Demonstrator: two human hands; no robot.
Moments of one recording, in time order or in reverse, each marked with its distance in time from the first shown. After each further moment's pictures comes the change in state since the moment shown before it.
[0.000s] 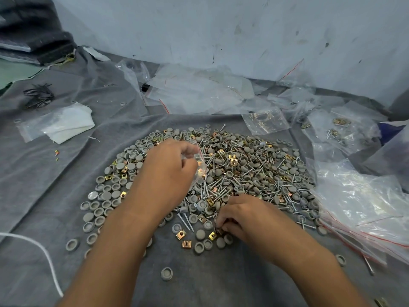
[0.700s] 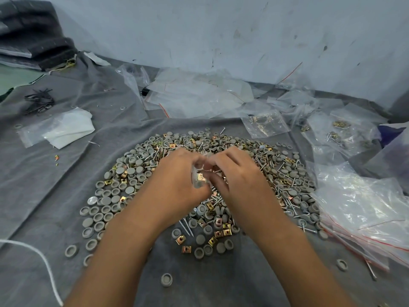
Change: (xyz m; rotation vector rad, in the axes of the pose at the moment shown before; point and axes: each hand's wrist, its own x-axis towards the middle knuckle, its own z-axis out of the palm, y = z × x) left_hand -0.004 0.004 0.000 0.087 -0.199 0.156; right_hand 0.039 -0.018 -0.015 0.086 0.638 -0.047
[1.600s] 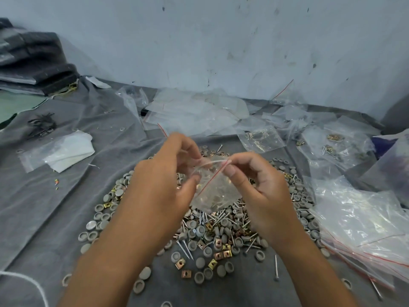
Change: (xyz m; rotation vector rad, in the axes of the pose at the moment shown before) left_hand -0.014 0.030 -0.041 -0.206 0.276 0.095; right_hand 0.005 0.009 -0.026 0.734 0.199 0.168
